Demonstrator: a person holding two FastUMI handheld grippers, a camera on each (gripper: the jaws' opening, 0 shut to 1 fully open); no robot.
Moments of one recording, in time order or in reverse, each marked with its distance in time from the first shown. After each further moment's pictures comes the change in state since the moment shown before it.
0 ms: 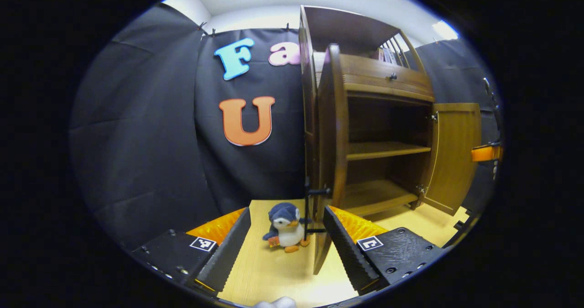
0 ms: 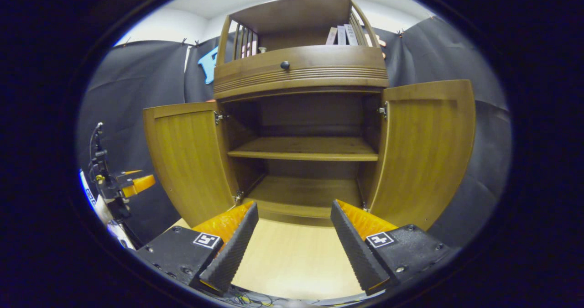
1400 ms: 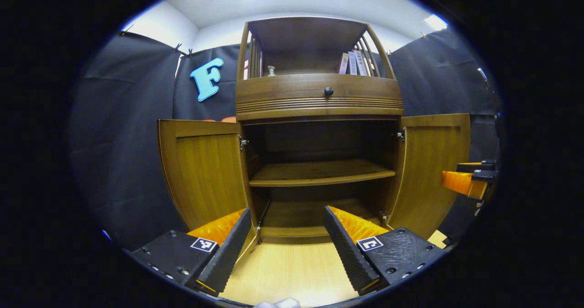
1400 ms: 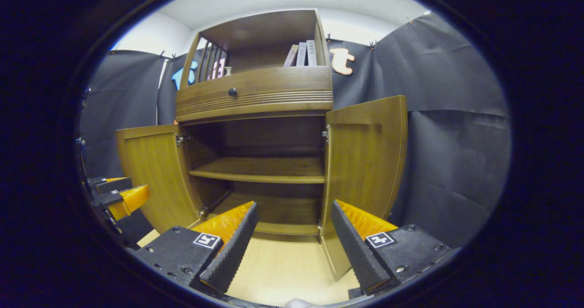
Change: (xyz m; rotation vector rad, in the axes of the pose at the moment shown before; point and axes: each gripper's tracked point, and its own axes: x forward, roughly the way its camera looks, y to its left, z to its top) left arm -0.014 -0.229 0.062 0.010 -0.016 0.016; right arm -0.027 -0.110 0.043 0.016 -0.119 -0.153
